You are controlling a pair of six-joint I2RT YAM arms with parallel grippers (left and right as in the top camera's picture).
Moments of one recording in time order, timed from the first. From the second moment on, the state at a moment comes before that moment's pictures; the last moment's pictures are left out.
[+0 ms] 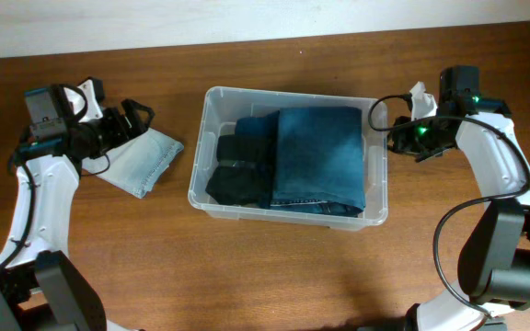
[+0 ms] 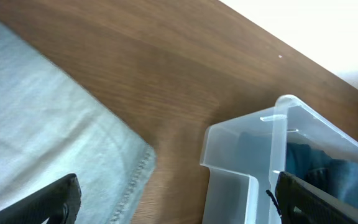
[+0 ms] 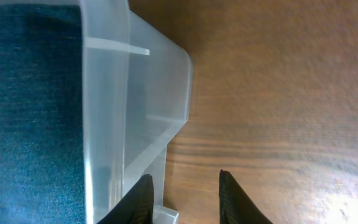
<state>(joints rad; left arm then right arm) 0.21 1.71 1.31 -0.49 0.53 -0.25 -0.21 1.79 1.37 -0.89 -0.39 -0.04</state>
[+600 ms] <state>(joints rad) 0.34 1.71 1.31 -0.58 0.51 -0.25 -0.16 1.79 1.37 -0.79 -0.54 -0.11</state>
